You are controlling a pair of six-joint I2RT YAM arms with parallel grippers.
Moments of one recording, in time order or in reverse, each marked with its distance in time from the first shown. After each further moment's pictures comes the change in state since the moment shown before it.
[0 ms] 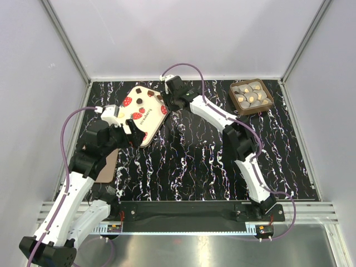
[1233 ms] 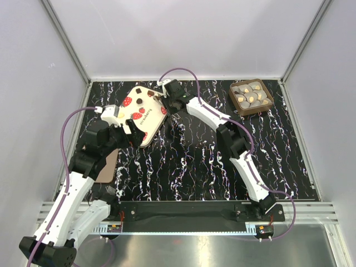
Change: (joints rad) left arm 0.001 0.000 0.000 0.000 -0.004 0.000; right arm -0.006 0.138 0.101 -0.012 -0.016 -0.083
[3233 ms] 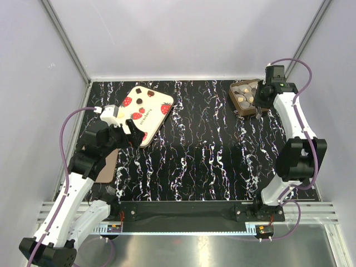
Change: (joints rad) left arm 0.003 -0.008 0.000 0.000 0.000 0.000; right arm -0.692 -0.776 -0.642 -0.210 0.023 0.189
